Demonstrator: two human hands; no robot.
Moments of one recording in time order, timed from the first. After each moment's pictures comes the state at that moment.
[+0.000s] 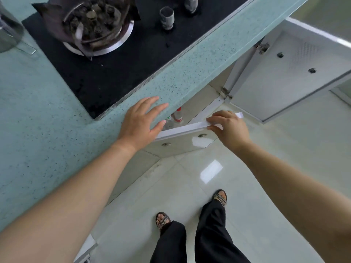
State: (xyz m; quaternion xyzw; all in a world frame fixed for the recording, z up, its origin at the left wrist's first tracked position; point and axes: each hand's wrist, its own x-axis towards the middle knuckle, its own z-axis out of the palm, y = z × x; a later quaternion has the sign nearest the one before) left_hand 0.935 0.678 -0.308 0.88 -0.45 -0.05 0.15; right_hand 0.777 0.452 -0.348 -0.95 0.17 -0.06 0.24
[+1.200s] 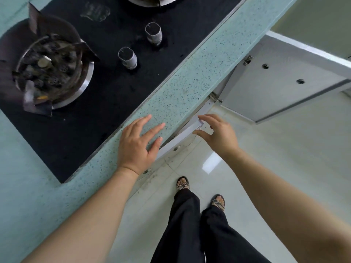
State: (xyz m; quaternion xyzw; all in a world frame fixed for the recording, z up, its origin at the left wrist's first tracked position) left_hand 0.970 0.572 -0.316 0.88 -0.43 -0.05 0.17; right_hand 0.839 0.363 -0.349 -0.88 0.27 -0.04 0.38
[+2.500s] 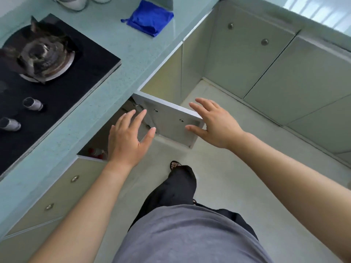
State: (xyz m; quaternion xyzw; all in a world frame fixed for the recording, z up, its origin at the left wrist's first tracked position) left_hand 0.779 0.212 -0.192 0.90 -0.39 -0.07 0.17; right_hand 0.629 0.008 -0.166 -0.96 0.20 0.04 0.21
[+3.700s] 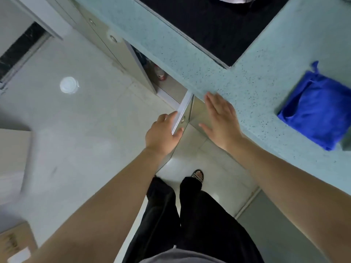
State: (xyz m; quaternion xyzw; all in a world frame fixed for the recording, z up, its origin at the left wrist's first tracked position) left_hand 0.832 -0.056 -0.298 0.86 0.41 -0.09 0.30; right_hand 0.986 -0.169 -0.293 -0.84 -0.51 0.18 0.05
